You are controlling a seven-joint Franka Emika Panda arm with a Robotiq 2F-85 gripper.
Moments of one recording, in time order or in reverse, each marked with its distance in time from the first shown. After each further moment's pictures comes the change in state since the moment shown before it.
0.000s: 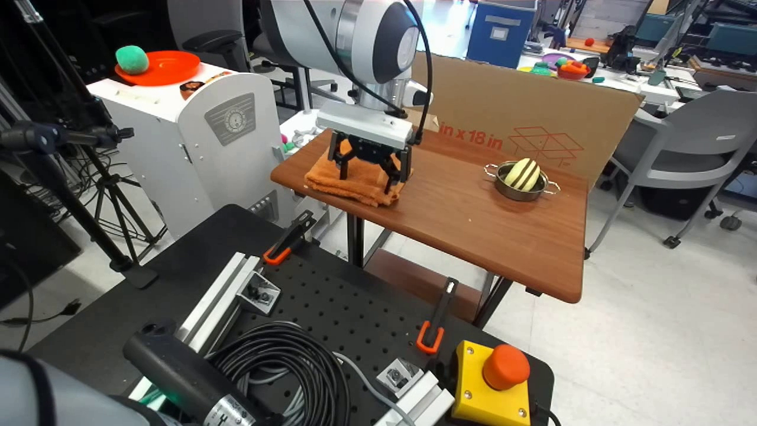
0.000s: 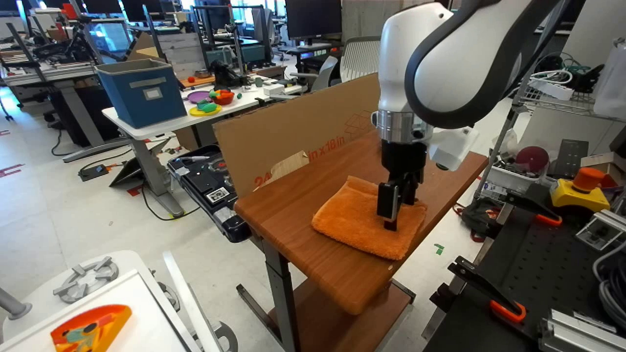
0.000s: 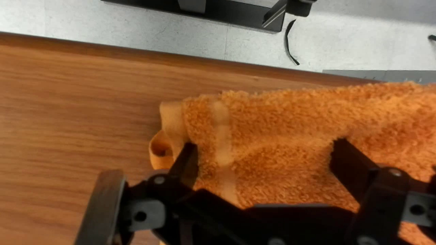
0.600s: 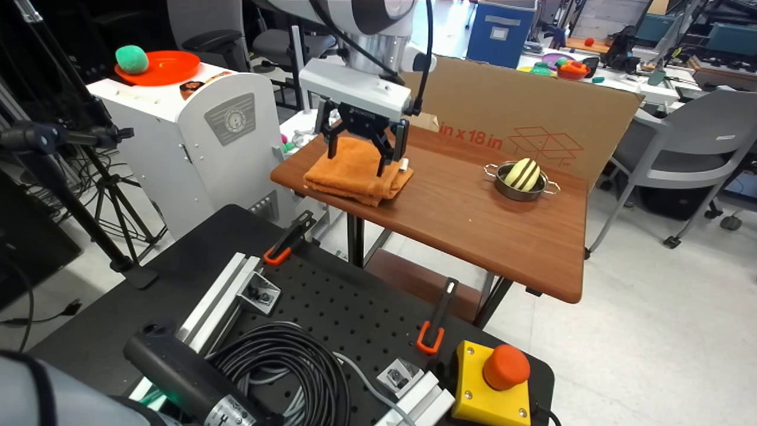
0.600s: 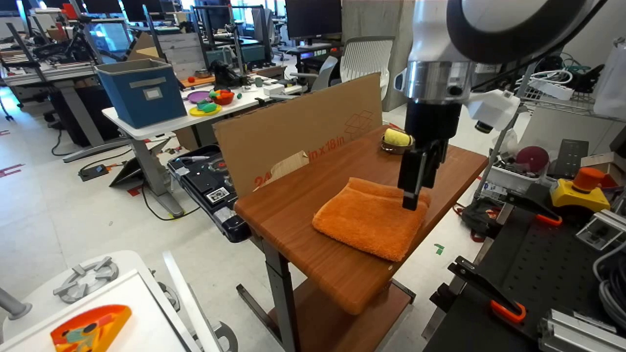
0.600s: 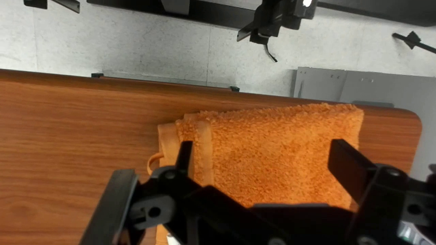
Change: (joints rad) arm 0.000 -0.239 0.008 -0.158 0.122 -0.042 -0.082
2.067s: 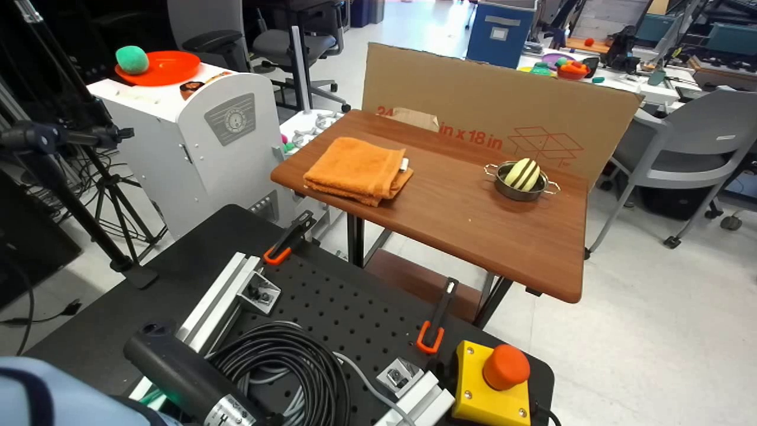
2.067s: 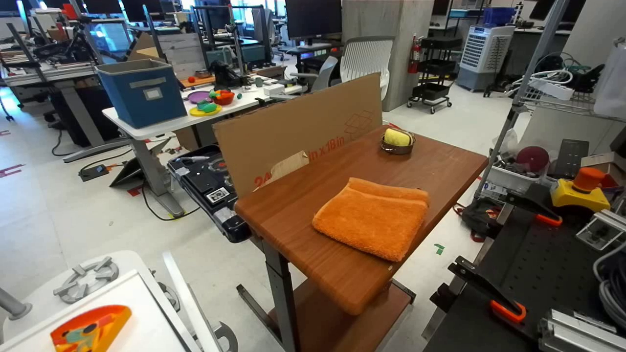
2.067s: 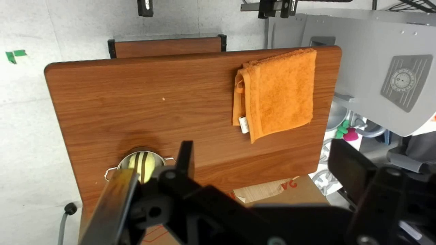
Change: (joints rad) arm -0.116 -0.636 -0.365 0.036 0.063 -0.550 -0.284
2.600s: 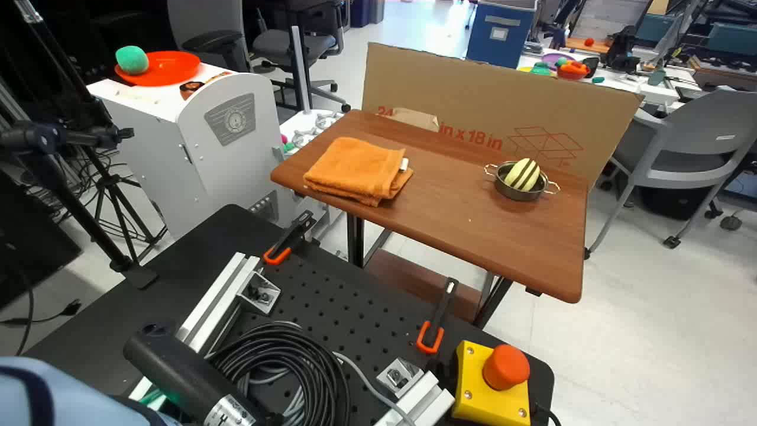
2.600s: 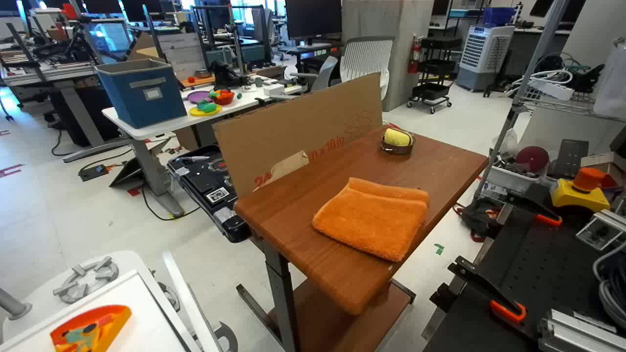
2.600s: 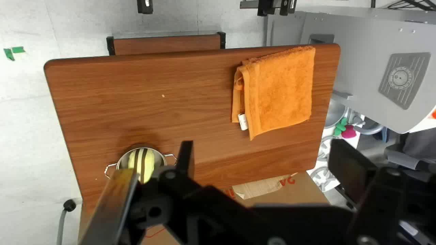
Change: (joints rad) arm 0.014 -0.006 -0.020 0.006 0.000 -0.001 -0.007
